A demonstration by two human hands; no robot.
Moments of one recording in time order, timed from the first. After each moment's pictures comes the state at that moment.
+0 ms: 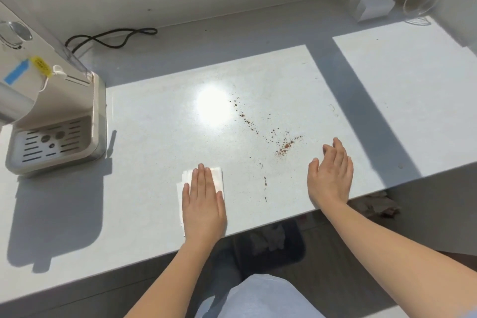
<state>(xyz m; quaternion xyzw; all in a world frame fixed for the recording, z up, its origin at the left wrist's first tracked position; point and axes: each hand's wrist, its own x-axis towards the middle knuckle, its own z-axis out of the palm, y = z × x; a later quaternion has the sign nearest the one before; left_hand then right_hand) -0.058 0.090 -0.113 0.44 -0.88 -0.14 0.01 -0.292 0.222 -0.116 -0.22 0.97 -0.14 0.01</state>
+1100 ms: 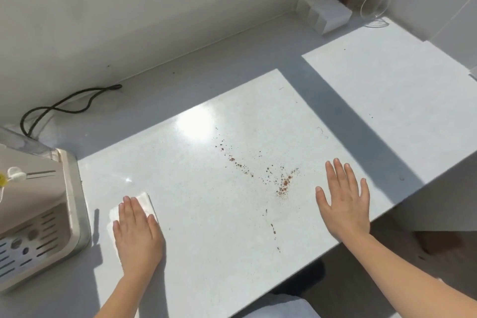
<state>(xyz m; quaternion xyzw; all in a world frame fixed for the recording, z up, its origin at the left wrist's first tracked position) -0.046 -0.074 -0.098 0.51 -0.85 -0.13 0.00 -0.306 0.231 -0.110 -0.20 0.98 -0.03 0.07</state>
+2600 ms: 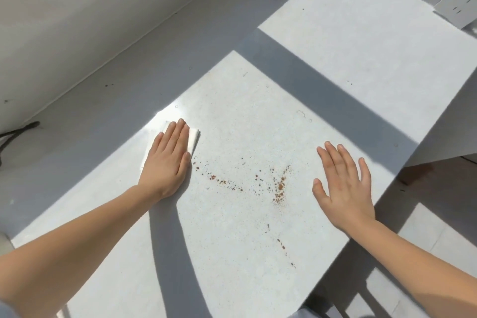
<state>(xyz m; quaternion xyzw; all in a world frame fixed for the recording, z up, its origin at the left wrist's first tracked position) -0.264 -0.162 -0.108 0.03 -0.99 -0.08 -0.08 -0.305 0.217 -0.109 -0.15 0.99 -0.01 0.07</state>
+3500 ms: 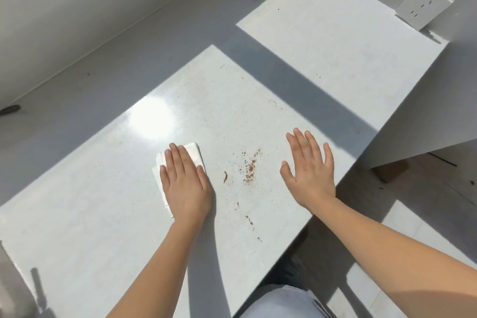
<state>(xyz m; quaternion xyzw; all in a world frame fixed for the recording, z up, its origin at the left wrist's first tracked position) -0.216 -0.011 -0.115 0.30 -0.94 -0.15 0.01 -0.305 0.220 -0.116 -0.15 0.99 -0.02 0.05</state>
